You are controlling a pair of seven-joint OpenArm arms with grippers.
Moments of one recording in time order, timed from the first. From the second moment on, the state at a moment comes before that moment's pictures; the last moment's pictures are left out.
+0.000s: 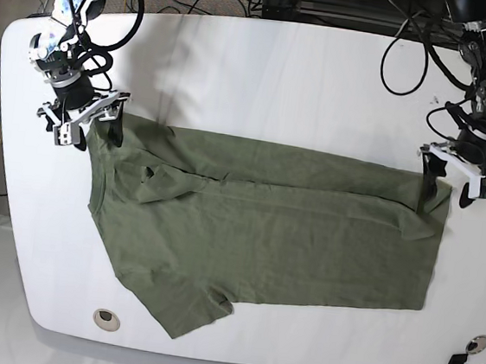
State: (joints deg) left arm 11.4 -16.0 -26.2 90.6 -17.6 -27.3 18.2; right arm -10.2 9.6 29.8 91.9 12.3 40.1 -28.0
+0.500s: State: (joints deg) left arm 12.9 -16.0 -26.3 90.6 -17.6 -27.3 18.2; right arm -10.1 11.3 30.1 79.1 12.3 39.9 -21.5
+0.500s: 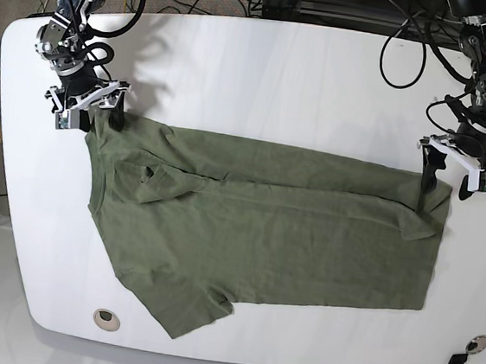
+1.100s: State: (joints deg) left arm 13.0 -15.8 -27.7 90.6 -17.7 -27.6 18.1; right arm -9.8 11.3 32.0 71.9 12.9 40.1 -13.4
